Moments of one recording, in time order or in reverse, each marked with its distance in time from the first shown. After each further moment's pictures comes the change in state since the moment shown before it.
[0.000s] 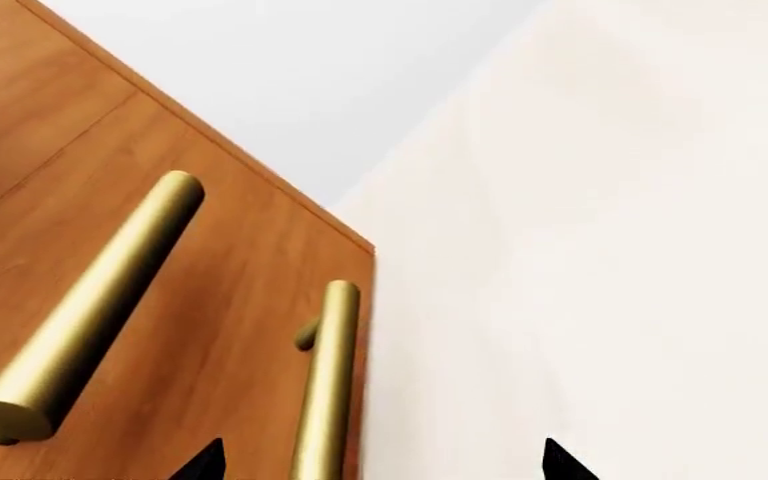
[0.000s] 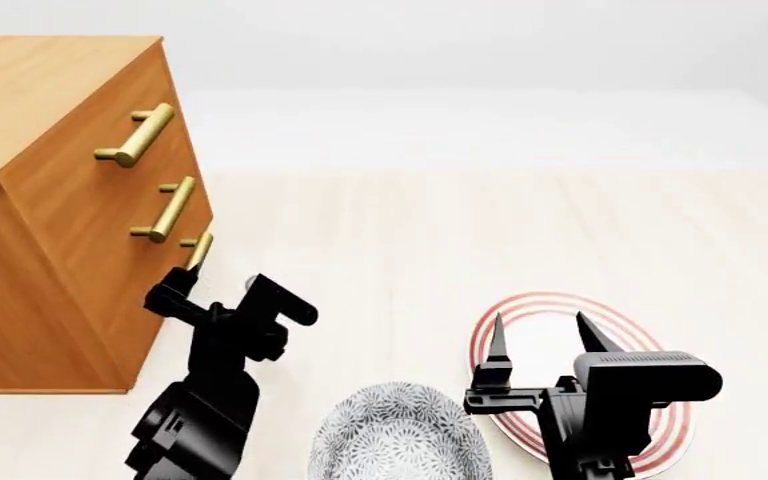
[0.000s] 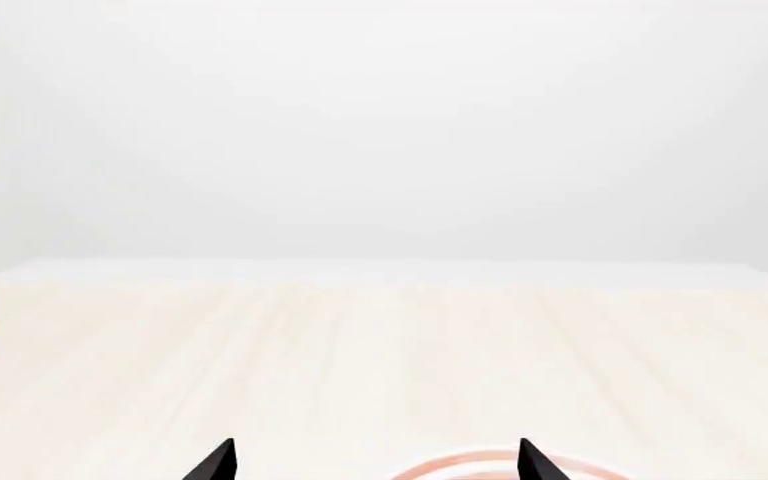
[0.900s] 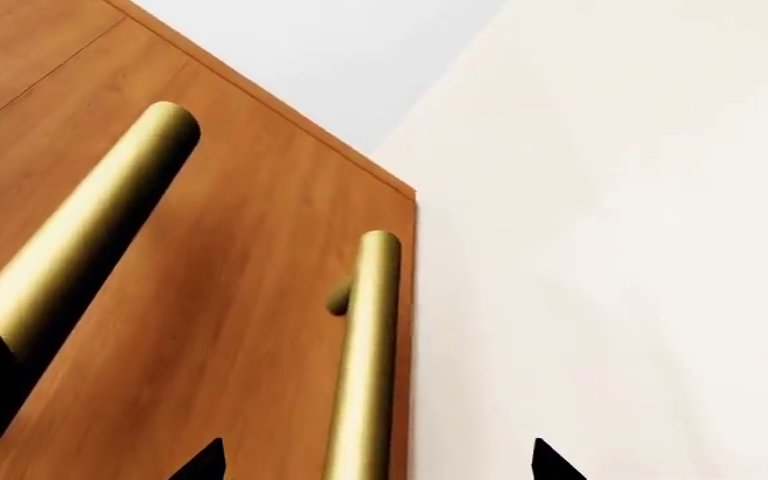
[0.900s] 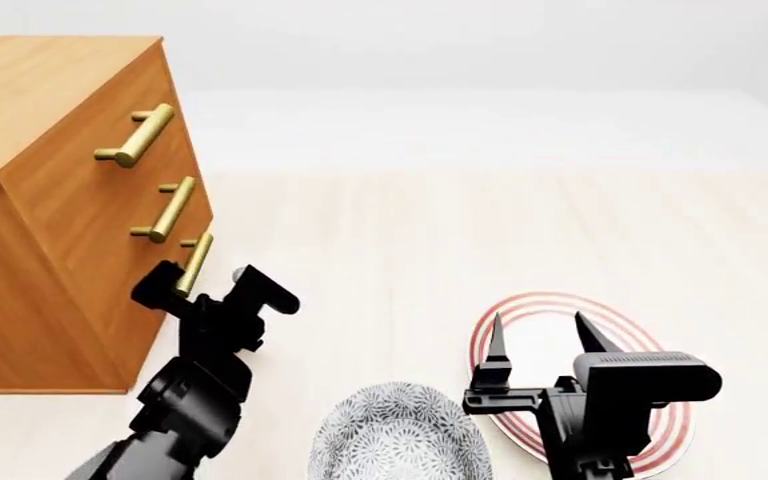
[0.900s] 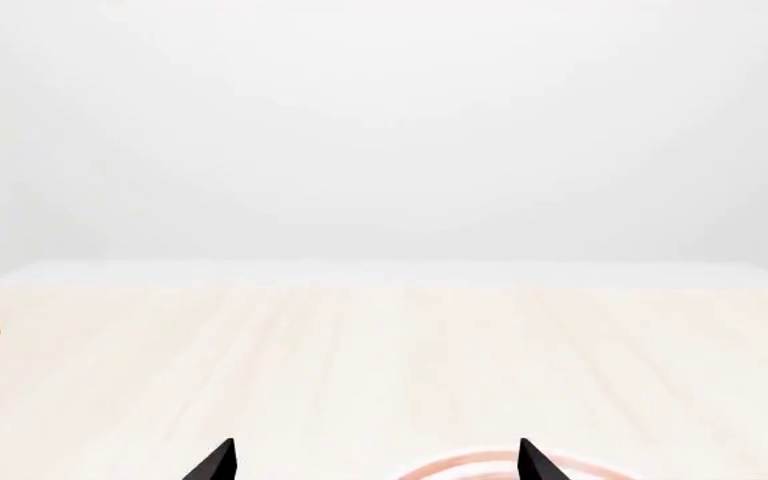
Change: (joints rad) left arm -0.221 0.082 0.035 -0.577 -0.005 0.224 -0.097; right arm 0.003 0.024 -0.021 0.001 0.031 -0.011 0.029
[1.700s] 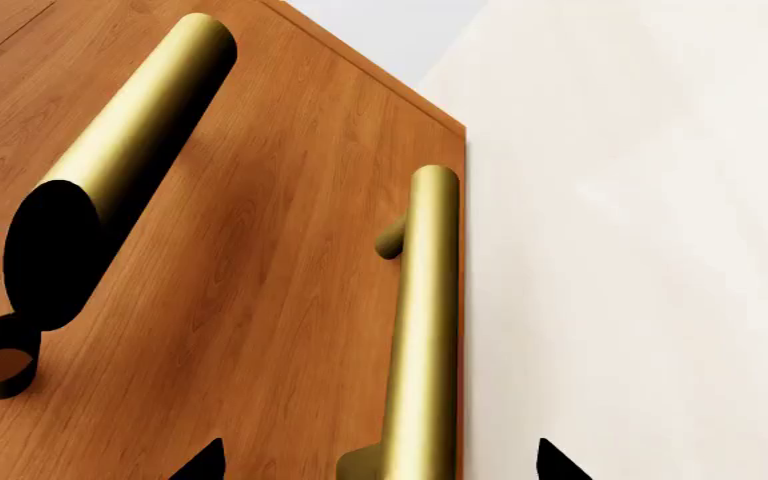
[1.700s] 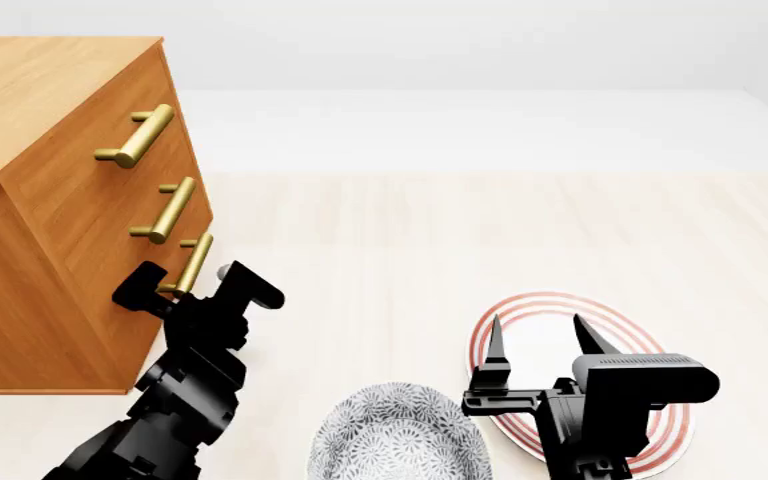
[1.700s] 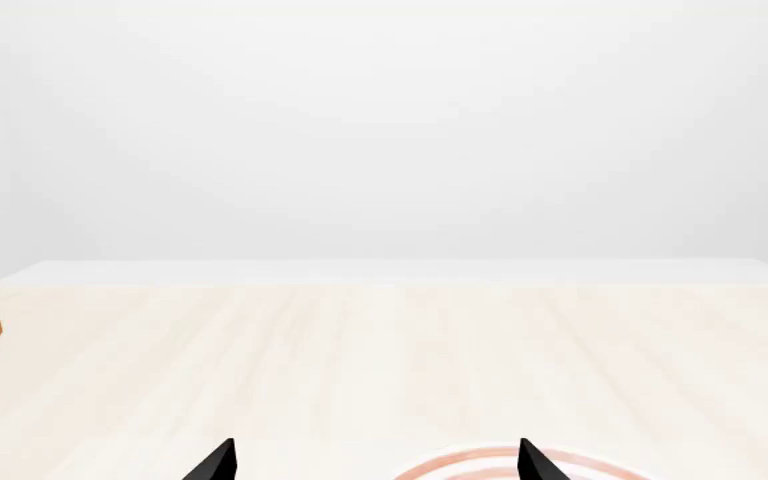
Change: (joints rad) left arm -0.080 0.021 0.069 -0.153 -0.093 -0.031 -0.080; right arm -0.001 0.013 -0.014 0.014 0.018 -0.019 0.016
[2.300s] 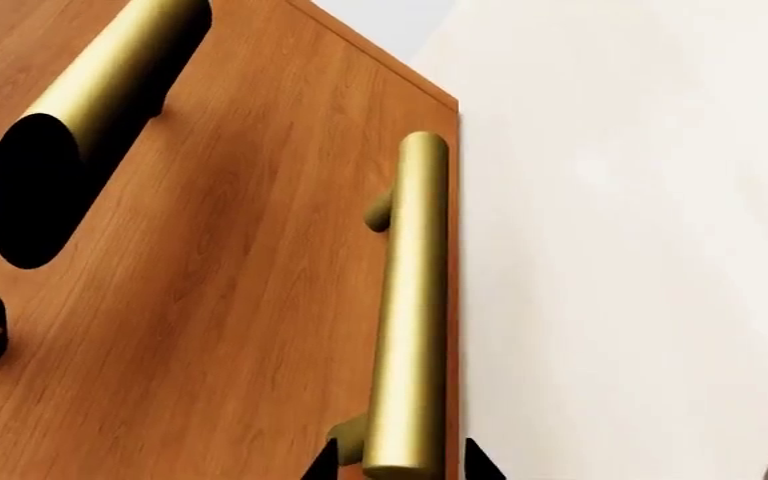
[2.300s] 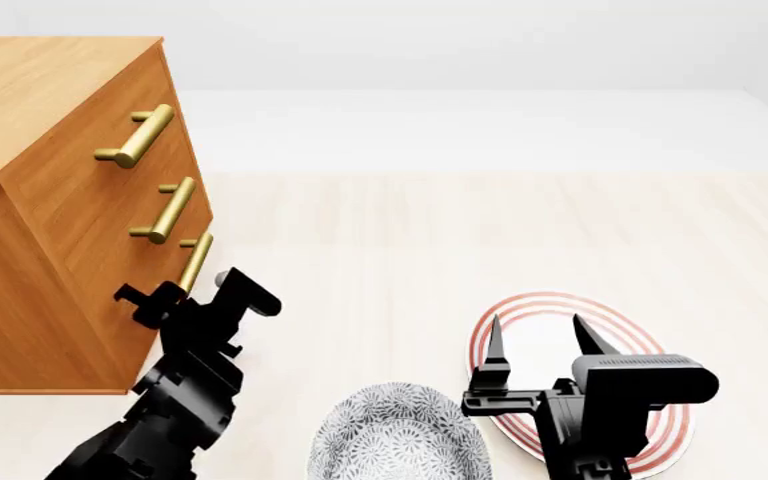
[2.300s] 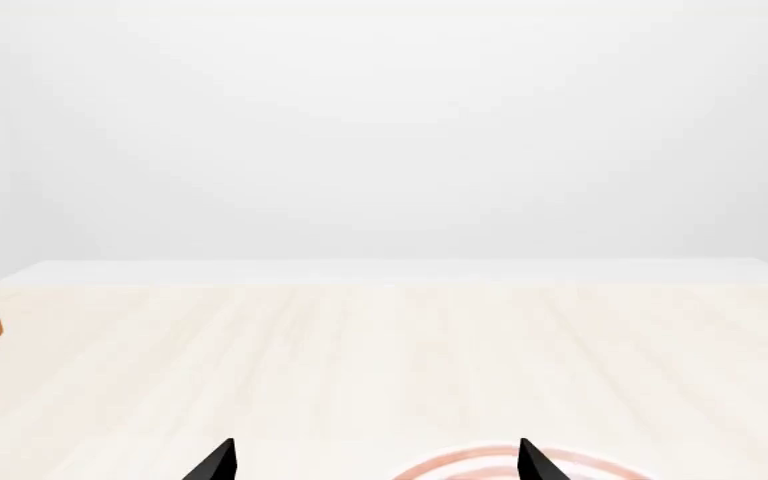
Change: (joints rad) left arm 0.002 -0.009 0.087 -0.016 -0.079 -0.010 -0.013; right arm 0.001 0.011 -0.011 0.005 0.012 -0.010 0.014
